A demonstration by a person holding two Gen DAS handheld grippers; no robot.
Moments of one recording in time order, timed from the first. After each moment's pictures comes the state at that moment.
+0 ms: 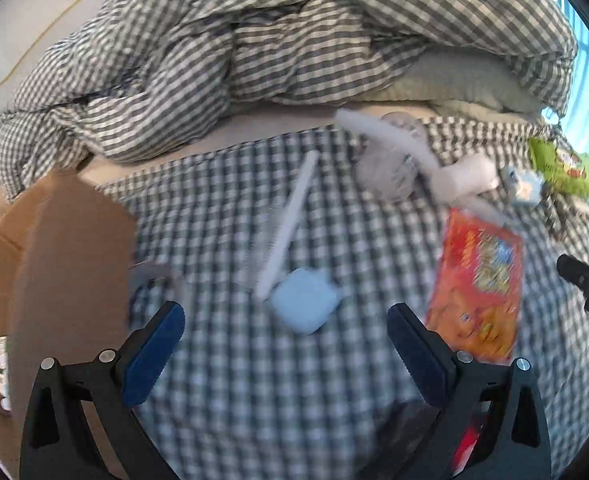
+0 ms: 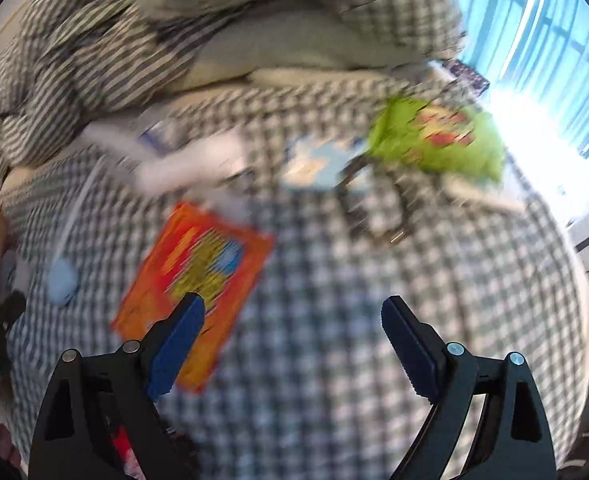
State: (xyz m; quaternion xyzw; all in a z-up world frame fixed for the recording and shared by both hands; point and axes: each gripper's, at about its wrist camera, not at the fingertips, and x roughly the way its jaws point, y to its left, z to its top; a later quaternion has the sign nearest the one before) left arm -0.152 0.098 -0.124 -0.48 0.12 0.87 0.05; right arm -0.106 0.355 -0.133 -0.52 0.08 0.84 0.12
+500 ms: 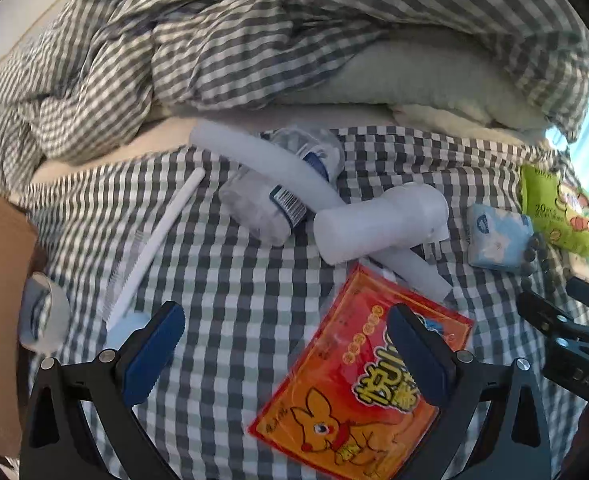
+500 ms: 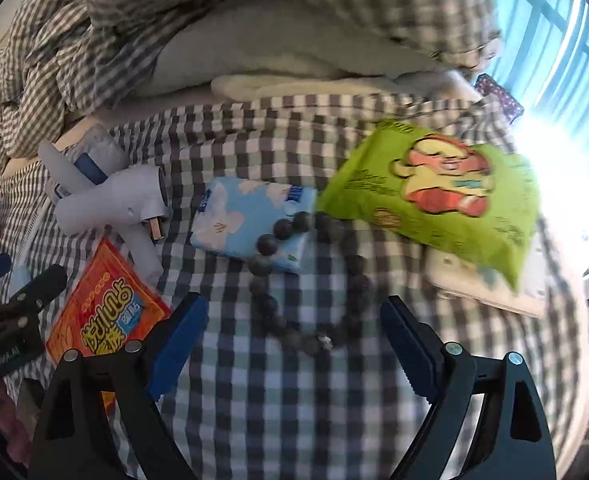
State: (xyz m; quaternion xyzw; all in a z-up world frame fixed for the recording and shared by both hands) left arm -0.186 0.208 -0.161 -0.49 0.08 0.87 0.03; right arm -0.161 0.422 -0.175 -0.52 0.05 0.85 0.05
